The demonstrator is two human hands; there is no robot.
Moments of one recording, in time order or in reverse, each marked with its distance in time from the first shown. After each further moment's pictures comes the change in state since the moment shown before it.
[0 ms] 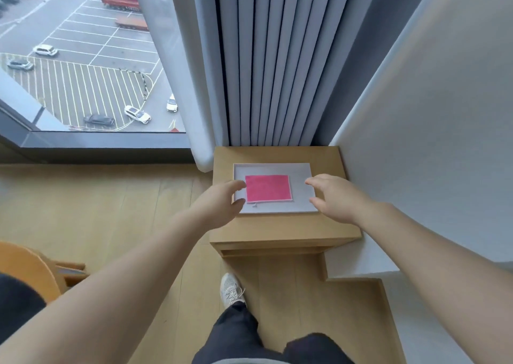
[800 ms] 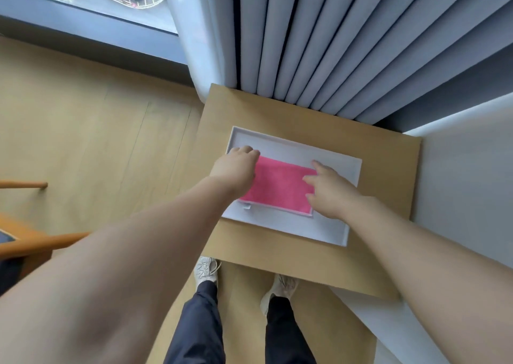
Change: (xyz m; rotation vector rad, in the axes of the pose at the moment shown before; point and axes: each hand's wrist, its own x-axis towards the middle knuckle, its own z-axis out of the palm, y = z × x) left_hand 0.250 -0.109 0.159 0.169 -0.178 -0.292; right_hand 0.295 0.112 0.160 -0.098 -0.448 -0.036
